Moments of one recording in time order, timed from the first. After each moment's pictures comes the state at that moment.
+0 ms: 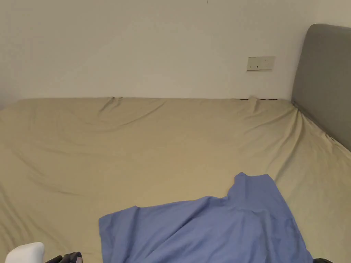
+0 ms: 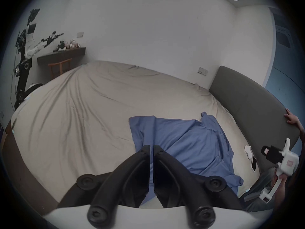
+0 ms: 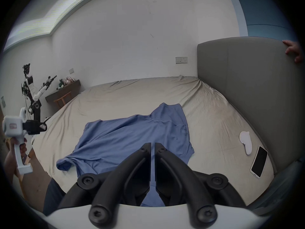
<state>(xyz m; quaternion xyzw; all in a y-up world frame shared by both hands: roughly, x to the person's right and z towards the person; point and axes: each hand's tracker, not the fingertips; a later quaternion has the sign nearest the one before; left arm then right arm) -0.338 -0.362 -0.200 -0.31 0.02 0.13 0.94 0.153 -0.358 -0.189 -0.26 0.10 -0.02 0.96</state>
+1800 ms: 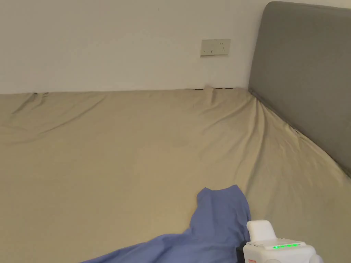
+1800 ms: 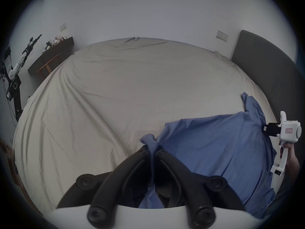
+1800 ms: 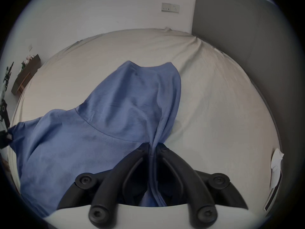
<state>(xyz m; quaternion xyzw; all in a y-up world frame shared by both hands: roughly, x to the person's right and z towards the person) -0.330 -0.462 -0.425 -0.42 0.05 0.04 0.91 0.150 -0.521 -0.518 -0.44 0.00 0.02 0.90</state>
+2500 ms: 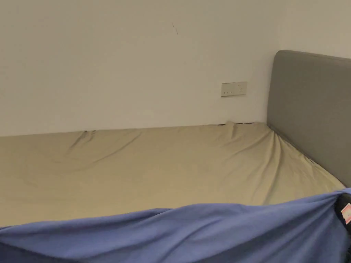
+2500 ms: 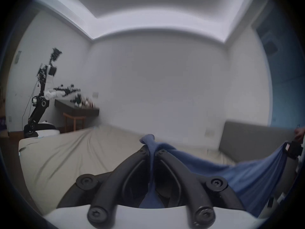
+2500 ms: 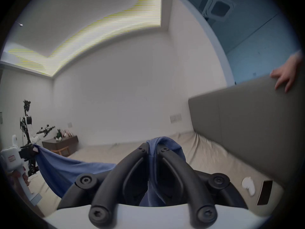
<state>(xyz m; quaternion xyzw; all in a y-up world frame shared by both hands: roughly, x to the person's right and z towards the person) -0.300 -0.245 -0.178 0.07 0.12 0.10 0.99 0.152 -0.236 -0.201 0.05 0.06 -0.10 0.99</state>
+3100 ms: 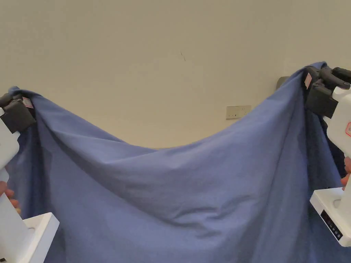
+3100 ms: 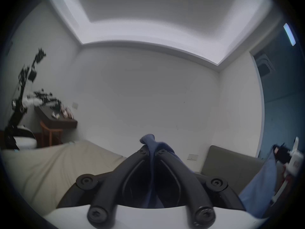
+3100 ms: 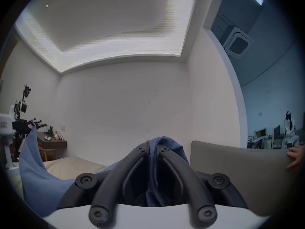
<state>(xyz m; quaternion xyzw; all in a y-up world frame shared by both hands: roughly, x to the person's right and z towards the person) -0.335 -0.093 -0.344 0.08 0.03 0.14 0.99 0.136 -0.086 -0.358 0.14 0.05 0.02 0.99</state>
